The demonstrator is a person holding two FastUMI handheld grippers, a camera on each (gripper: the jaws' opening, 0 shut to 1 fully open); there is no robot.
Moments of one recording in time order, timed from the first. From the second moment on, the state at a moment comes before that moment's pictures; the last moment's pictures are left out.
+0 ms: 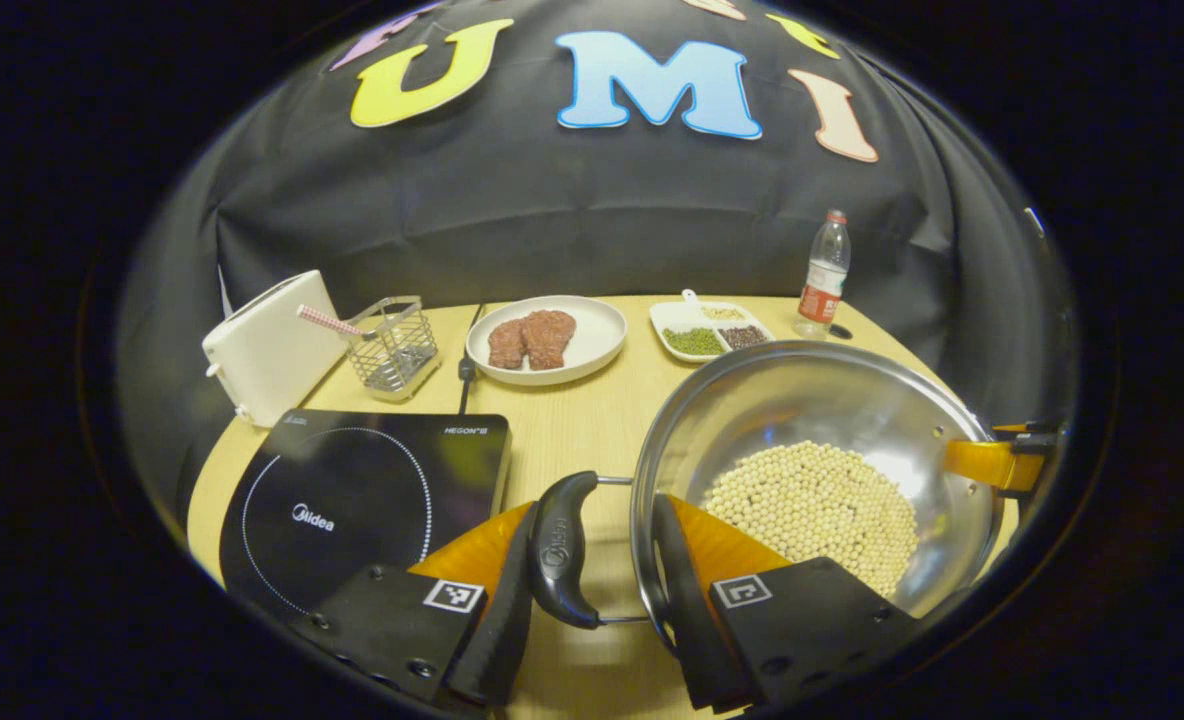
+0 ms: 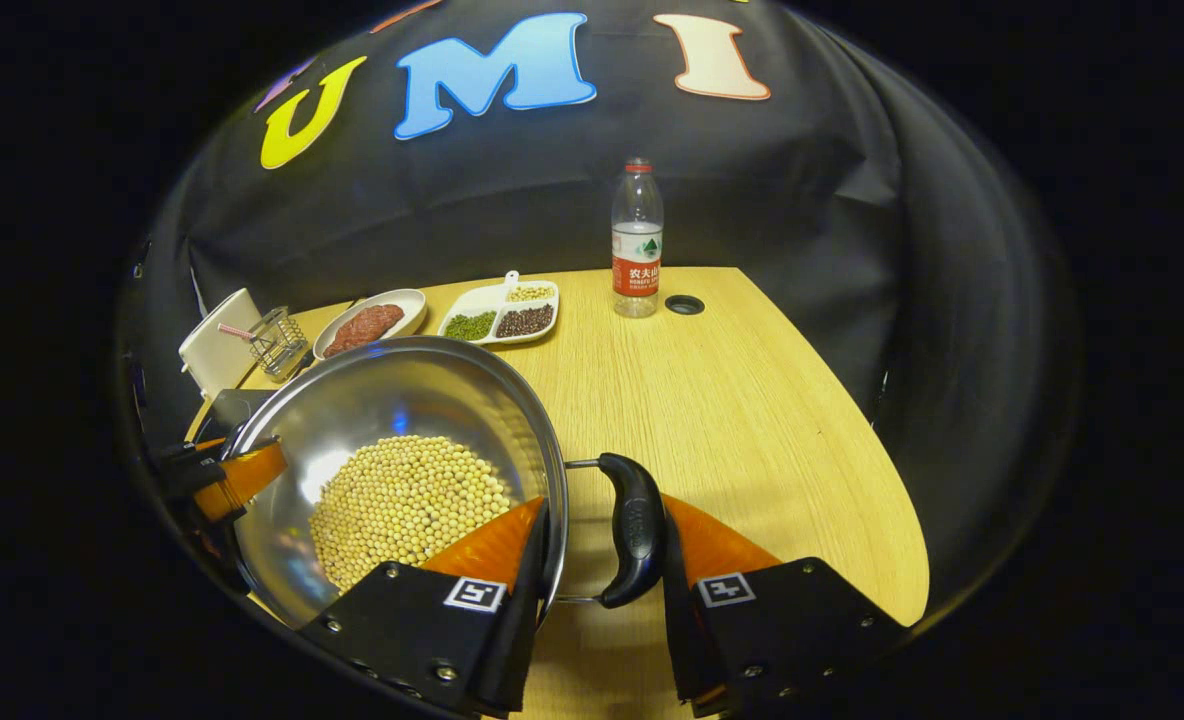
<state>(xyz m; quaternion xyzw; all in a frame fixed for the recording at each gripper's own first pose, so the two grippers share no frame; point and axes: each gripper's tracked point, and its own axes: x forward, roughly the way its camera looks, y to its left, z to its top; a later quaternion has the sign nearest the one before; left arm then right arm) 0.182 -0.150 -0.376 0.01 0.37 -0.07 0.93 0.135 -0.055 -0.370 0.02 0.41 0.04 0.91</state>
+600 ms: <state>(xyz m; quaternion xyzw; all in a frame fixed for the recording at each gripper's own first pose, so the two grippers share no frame) 0.176 -0.073 -0.345 0.01 0.35 -0.07 0.93 0.116 0.010 -0.336 0.02 0.40 0.03 0.92</state>
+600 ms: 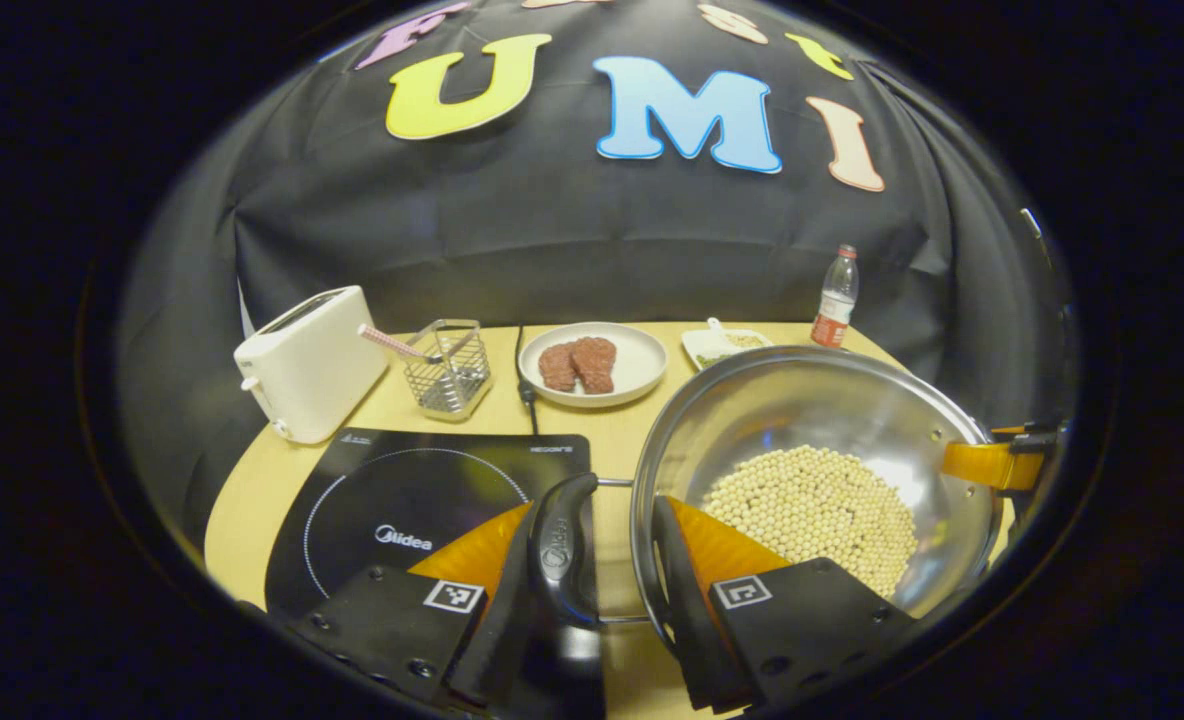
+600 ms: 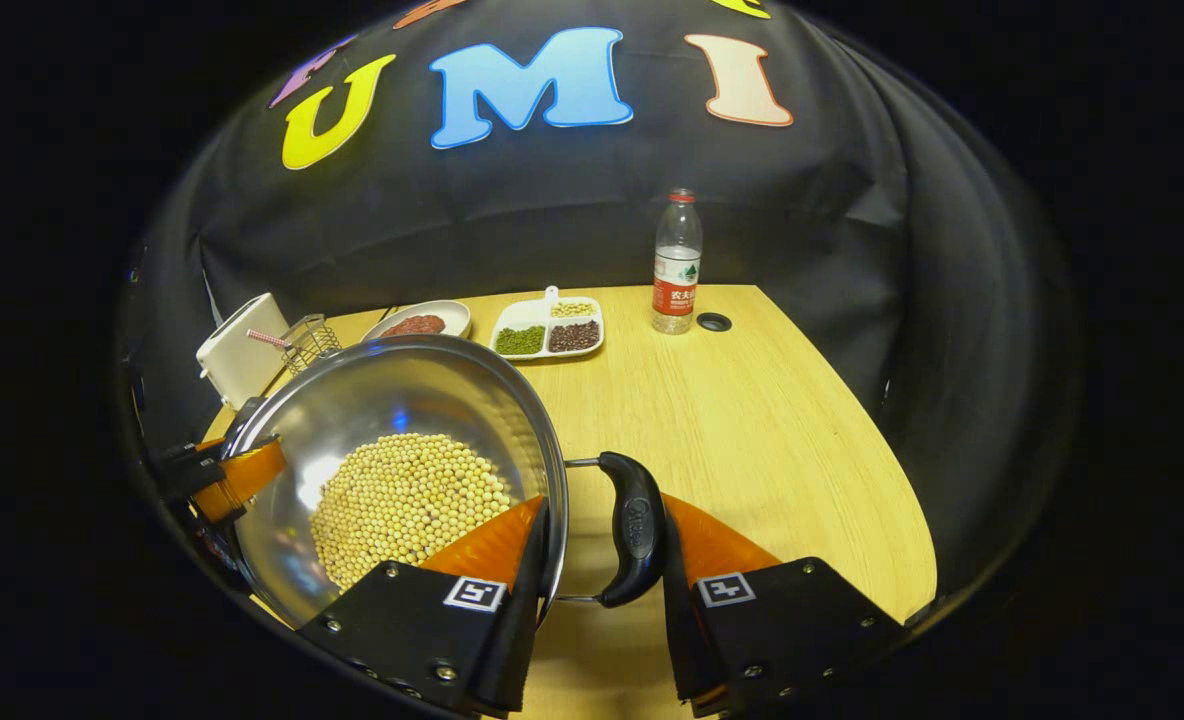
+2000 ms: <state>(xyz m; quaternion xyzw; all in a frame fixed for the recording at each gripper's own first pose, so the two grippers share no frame) 0.195 0.137 -0.363 0.00 0.35 -0.09 0.93 0.095 0.200 -0.328 0.02 0.41 0.01 0.91</state>
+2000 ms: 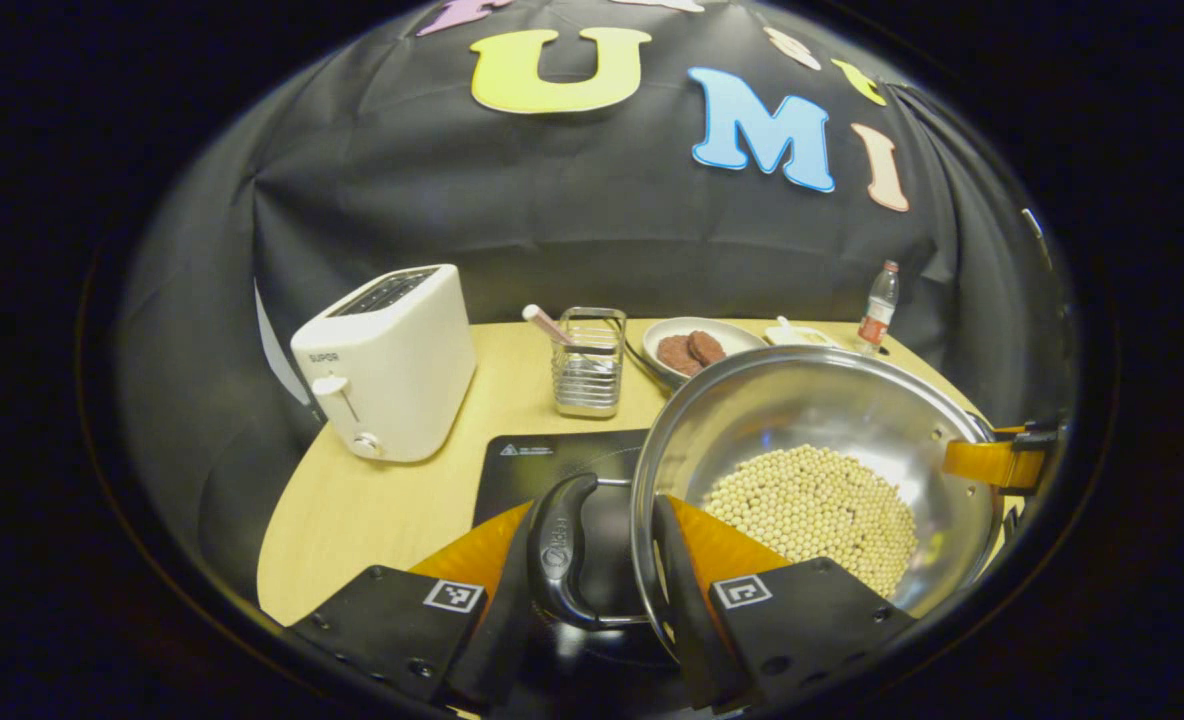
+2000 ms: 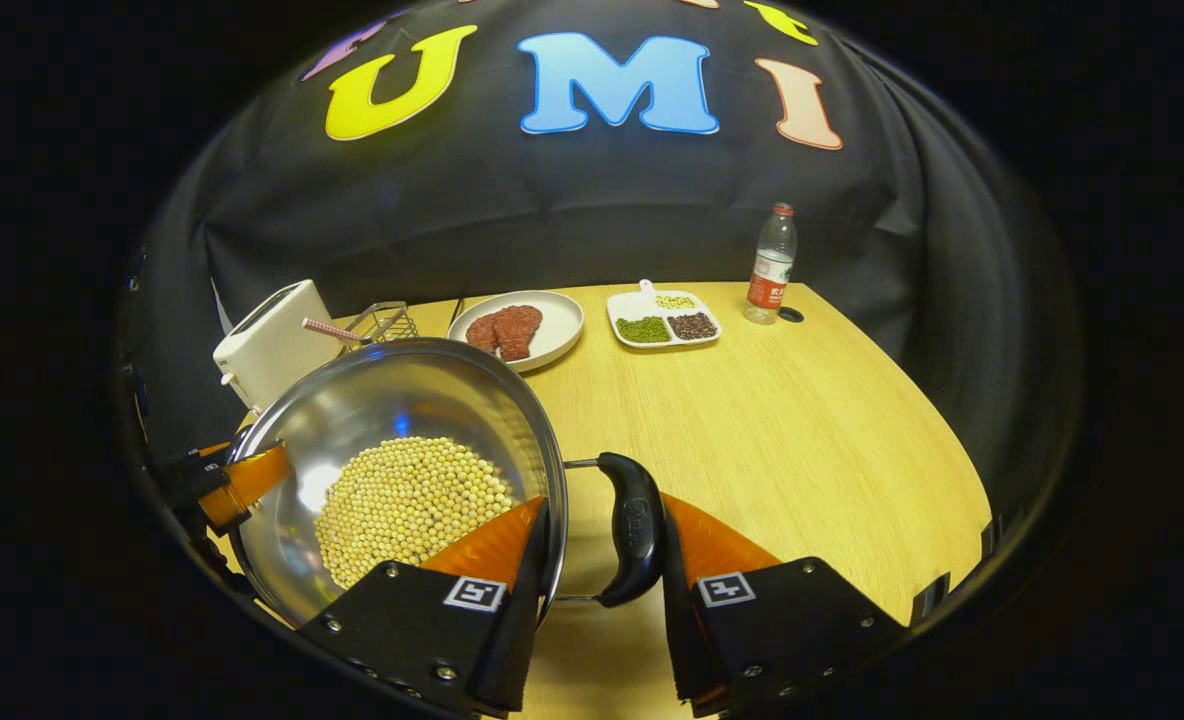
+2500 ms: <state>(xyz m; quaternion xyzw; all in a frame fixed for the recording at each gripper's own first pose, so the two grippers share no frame) 0.214 0.191 -0.377 0.00 0.36 -0.08 0.93 0.107 0.253 -0.340 0.01 0.42 0.02 0.91</state>
